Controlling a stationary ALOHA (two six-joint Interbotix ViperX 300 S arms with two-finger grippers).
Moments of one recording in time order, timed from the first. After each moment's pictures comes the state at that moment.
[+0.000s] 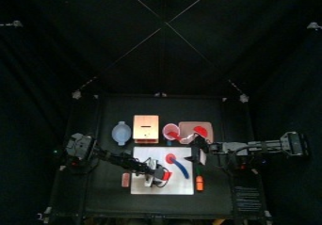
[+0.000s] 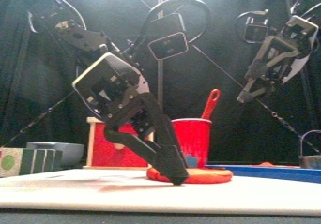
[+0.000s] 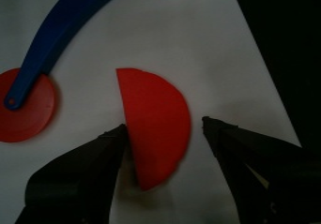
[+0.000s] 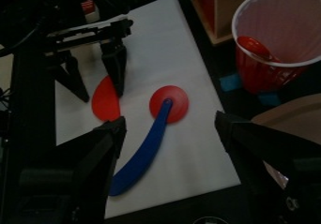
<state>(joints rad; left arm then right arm) -0.21 0.33 0.53 -0.29 -0.05 0.33 -0.04 -0.61 1.10 0.05 0.05 0.23</state>
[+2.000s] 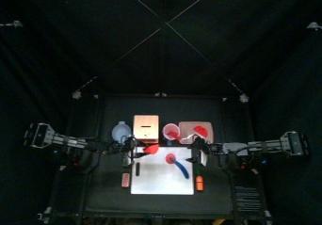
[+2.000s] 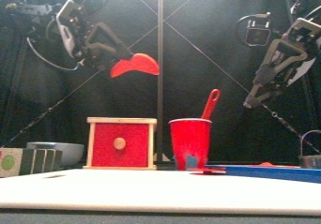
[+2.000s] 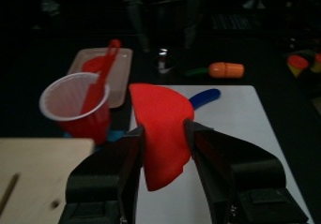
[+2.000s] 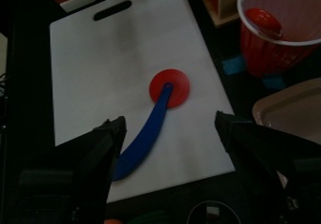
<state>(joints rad) -0.02 -0.38 0.98 -0.36 -0.34 0.33 -0.02 -0.61 1.10 0.06 0.10 0.23</state>
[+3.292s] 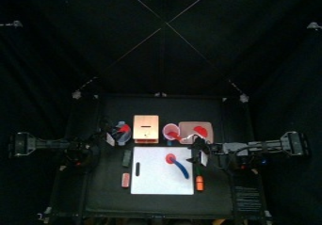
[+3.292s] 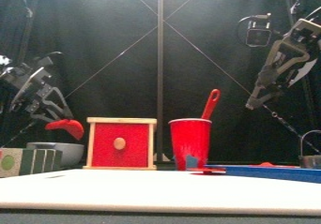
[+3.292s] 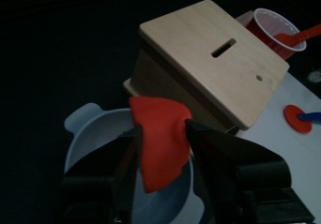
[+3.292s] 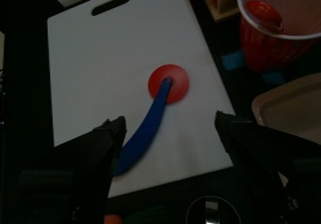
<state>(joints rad) 0.26 -0.62 1.39 -0.87 -0.45 0.33 -0.03 -0.62 1.11 0.06 0.12 0.23</state>
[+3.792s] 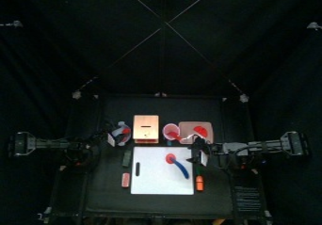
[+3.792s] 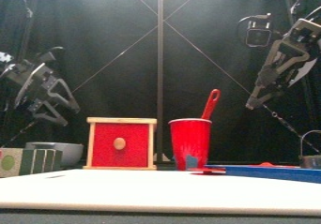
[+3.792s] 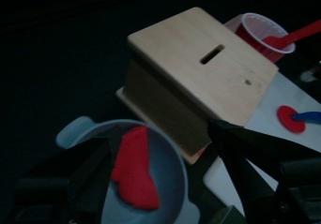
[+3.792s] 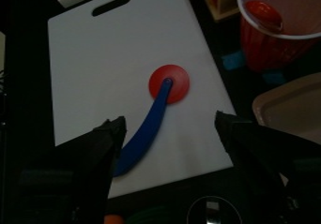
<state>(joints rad) 0.23 -0.62 1.36 -0.80 -0.46 0.33 -0.03 -0.62 1.10 0.06 0.12 0.23</state>
